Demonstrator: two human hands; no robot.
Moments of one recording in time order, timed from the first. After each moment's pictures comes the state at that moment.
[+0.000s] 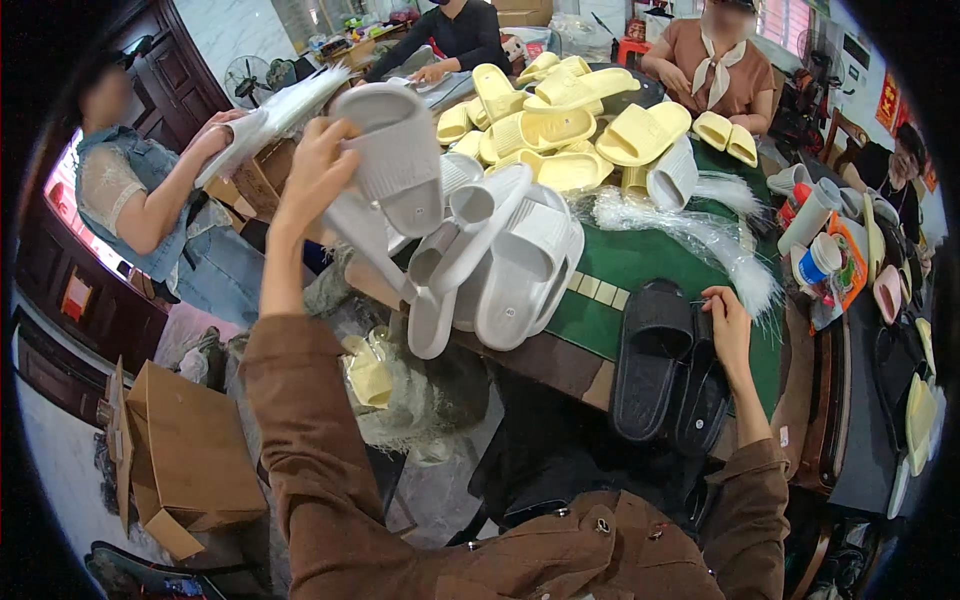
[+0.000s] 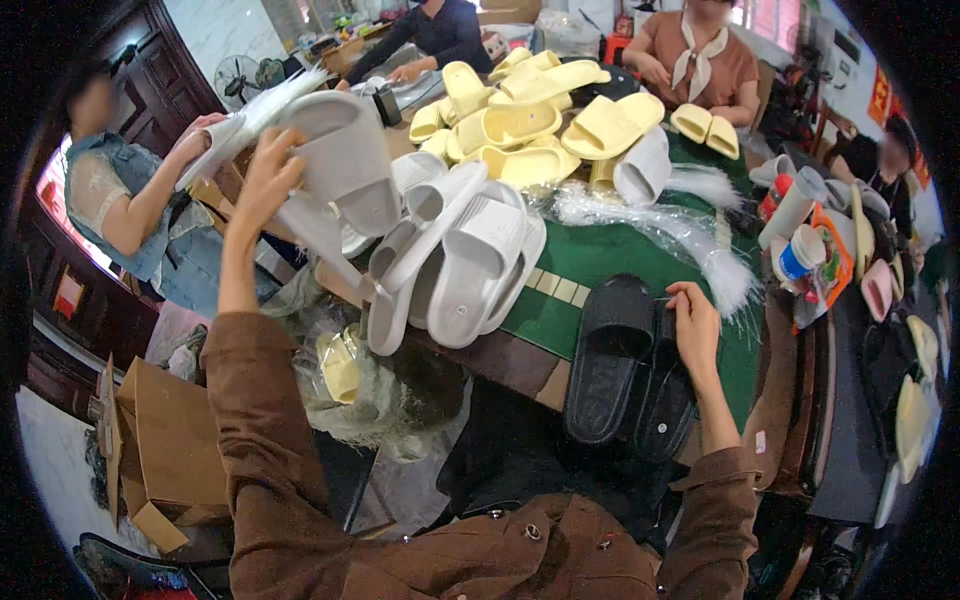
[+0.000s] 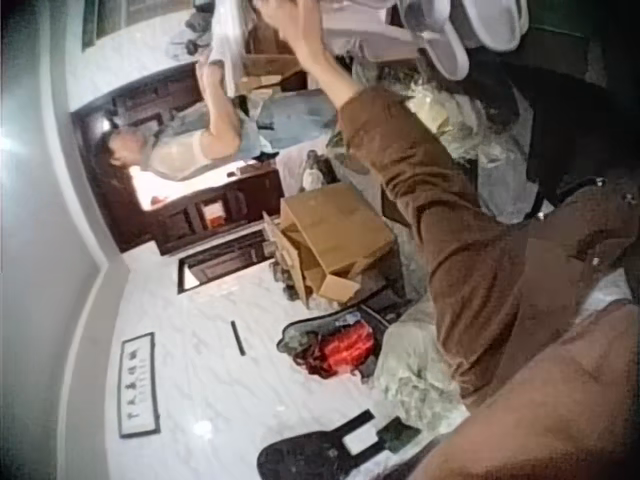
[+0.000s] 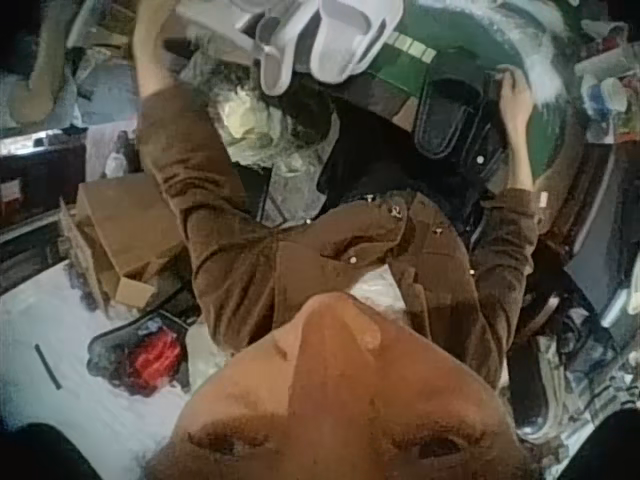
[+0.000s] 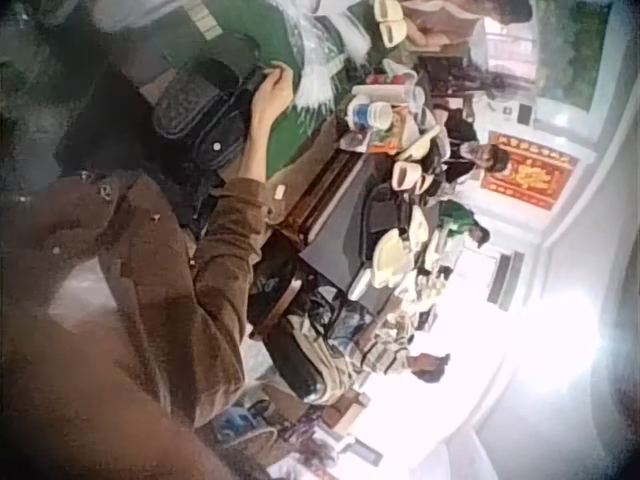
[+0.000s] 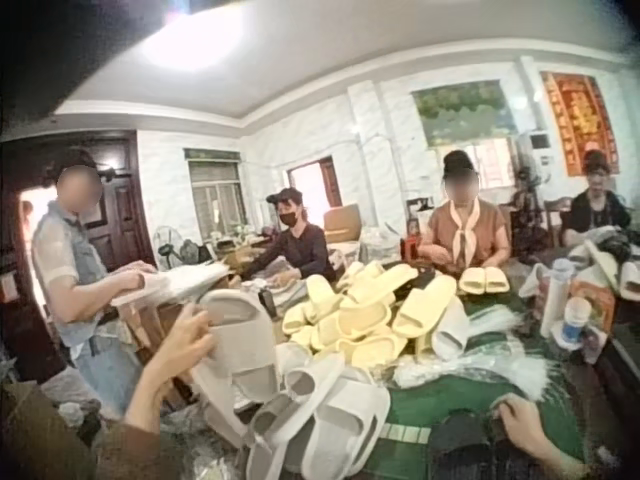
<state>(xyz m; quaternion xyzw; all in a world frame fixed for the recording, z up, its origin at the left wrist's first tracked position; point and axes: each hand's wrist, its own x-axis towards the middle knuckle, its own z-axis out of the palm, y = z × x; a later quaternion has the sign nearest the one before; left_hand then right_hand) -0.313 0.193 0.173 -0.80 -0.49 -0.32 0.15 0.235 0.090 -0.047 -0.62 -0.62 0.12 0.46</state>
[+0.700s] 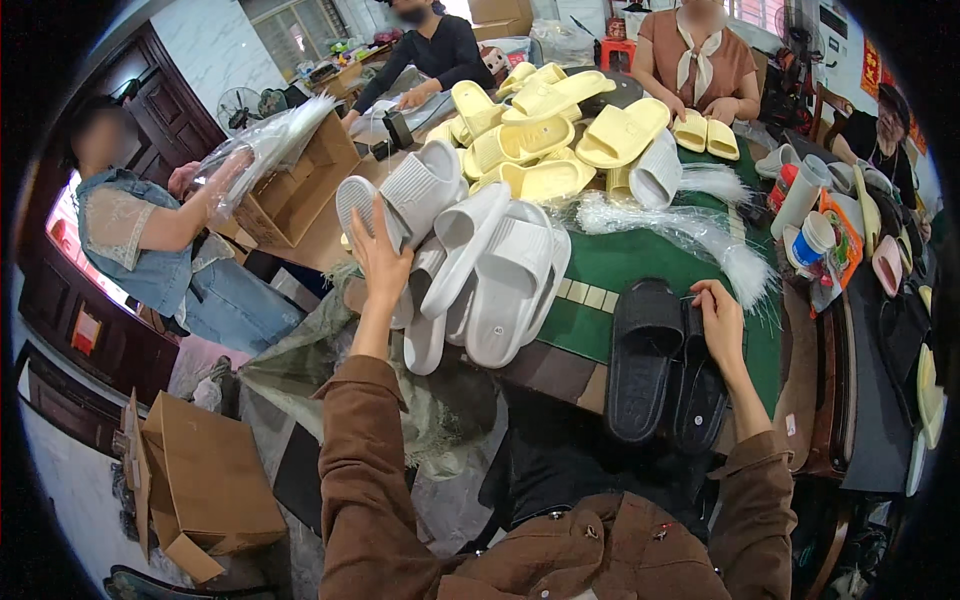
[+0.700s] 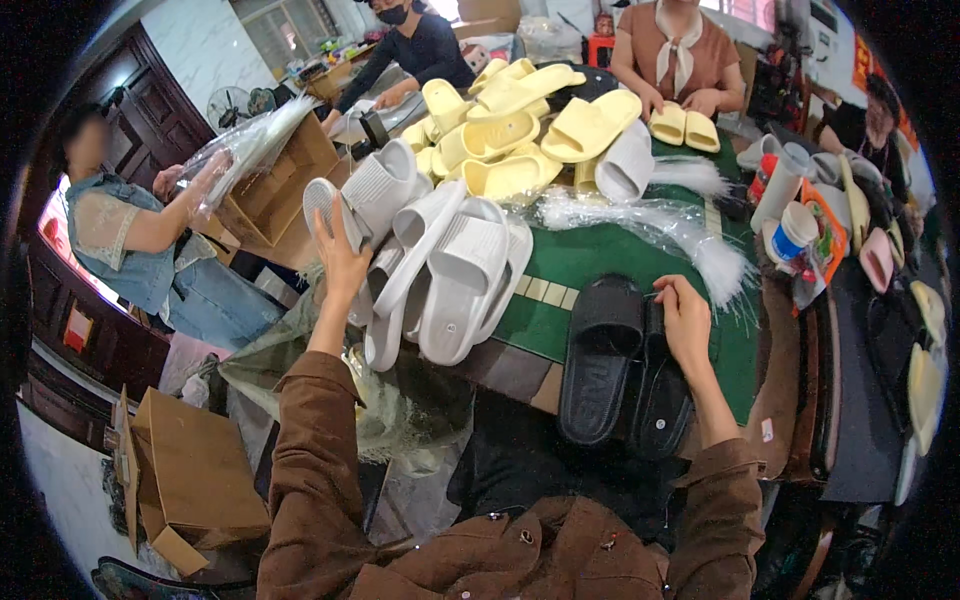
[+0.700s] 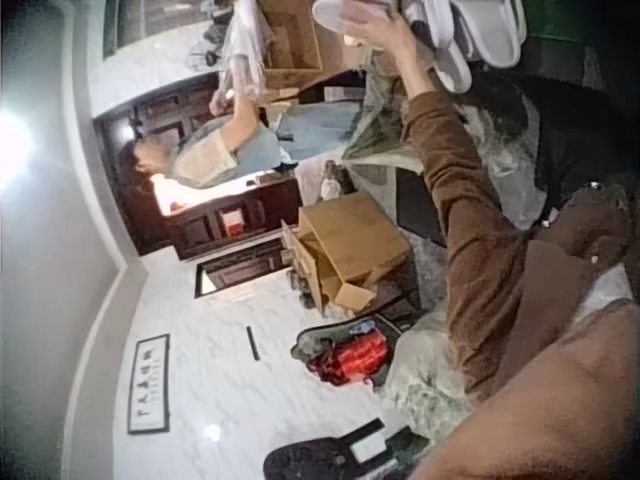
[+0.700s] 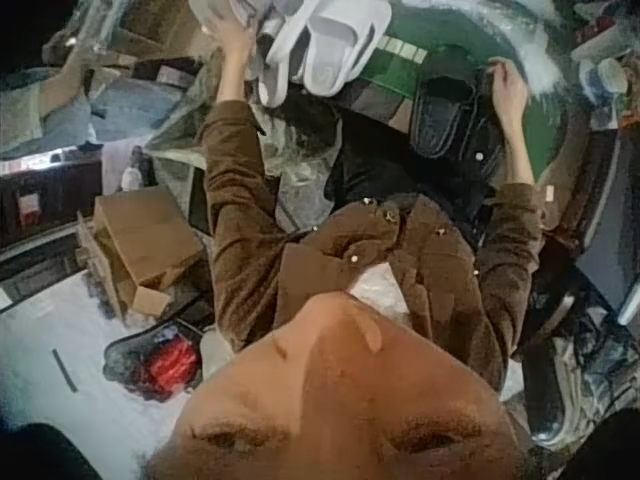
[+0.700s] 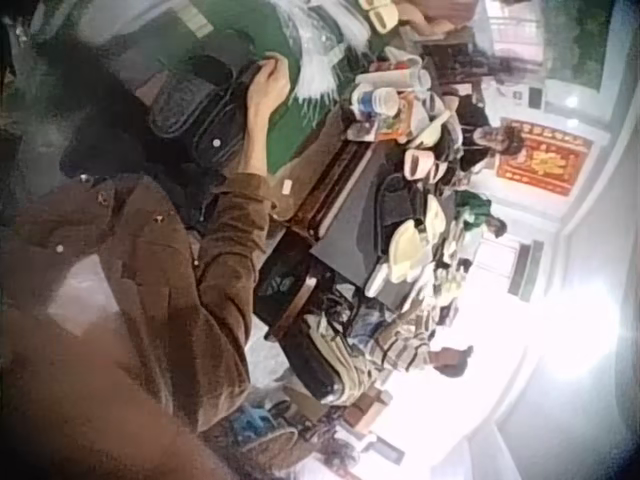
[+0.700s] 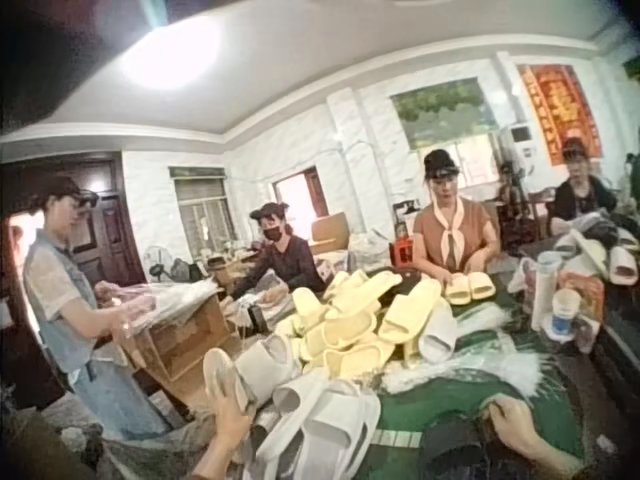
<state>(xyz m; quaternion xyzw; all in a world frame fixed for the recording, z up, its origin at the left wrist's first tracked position) -0.260 0.208 0.007 -0.67 -0.61 -0.41 0.13 0.232 0.089 -0.050 -0.62 -0.61 0.12 0.47</state>
